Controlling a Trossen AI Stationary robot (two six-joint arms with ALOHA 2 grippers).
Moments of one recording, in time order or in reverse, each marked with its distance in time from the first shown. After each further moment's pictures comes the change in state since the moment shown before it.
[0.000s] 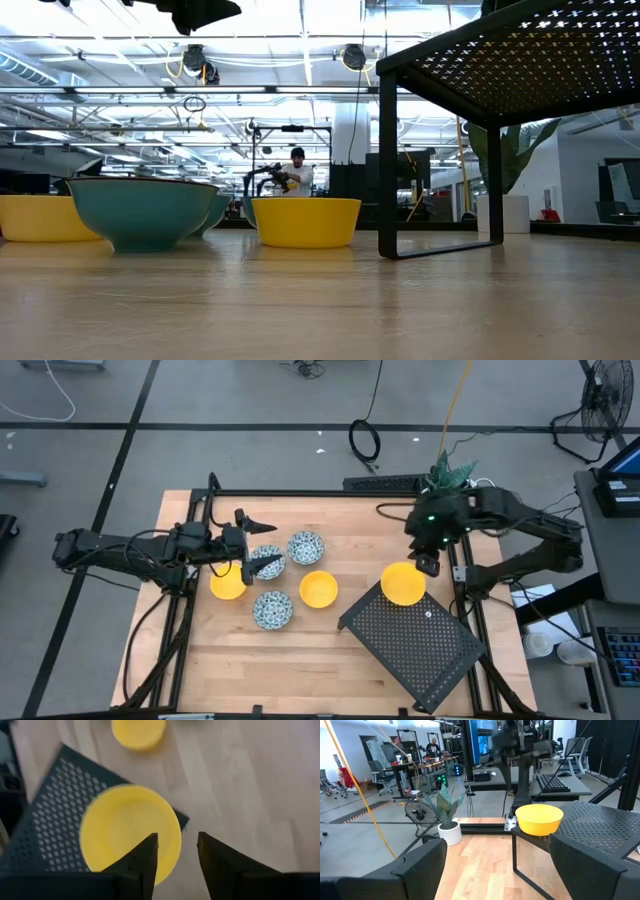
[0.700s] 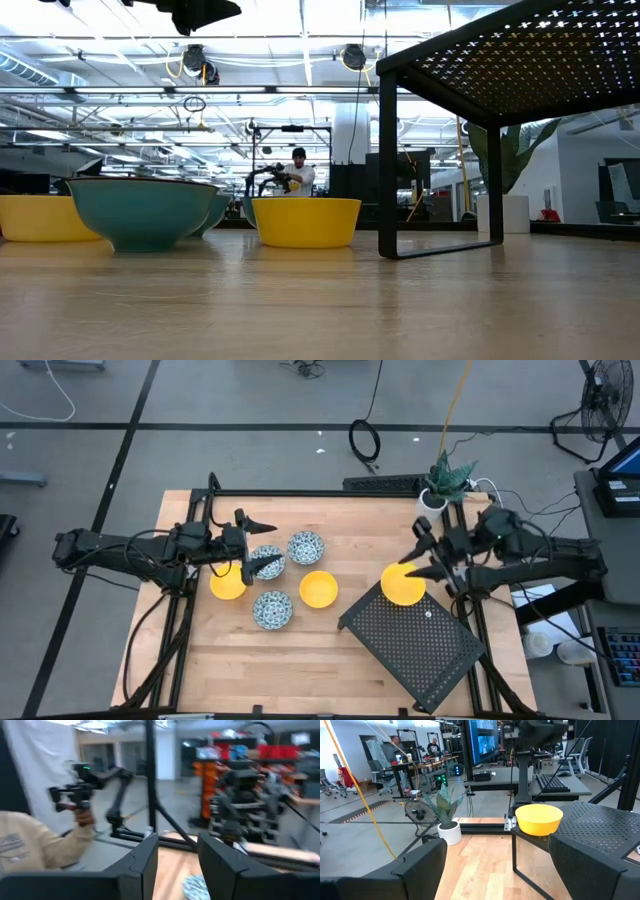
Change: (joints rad) left arm 0.000 0.000 0.000 0.000 0.000 -0.002; right arm 0.132 -0.480 -0.675 1.396 -0.325 -0.109
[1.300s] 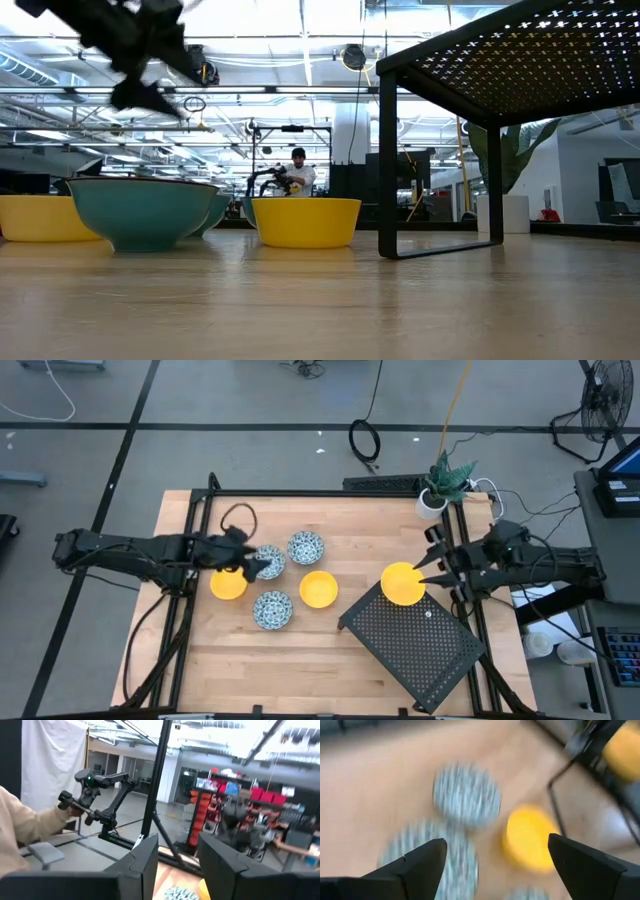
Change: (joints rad) left arm 0.005 0.003 0.000 -0.671 -0.096 -0.873; right arm 0.014 -0.213 -0.255 0.168 0.005 -0.181
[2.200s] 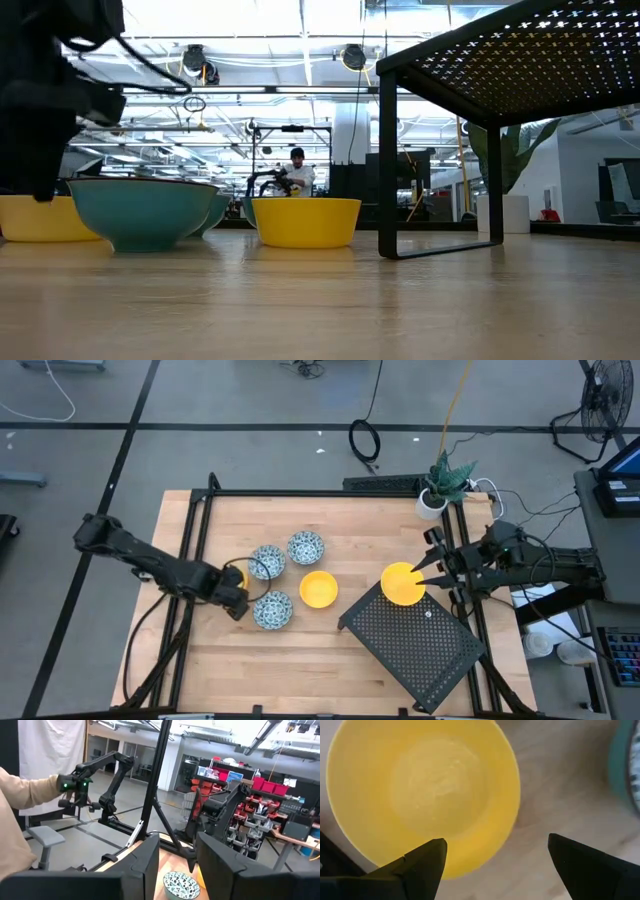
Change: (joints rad) left arm -0.334 0.333 0.000 -0.523 0.181 -0.421; right arm 0.000 -0.010 0.000 -0.094 0.000 -0.042
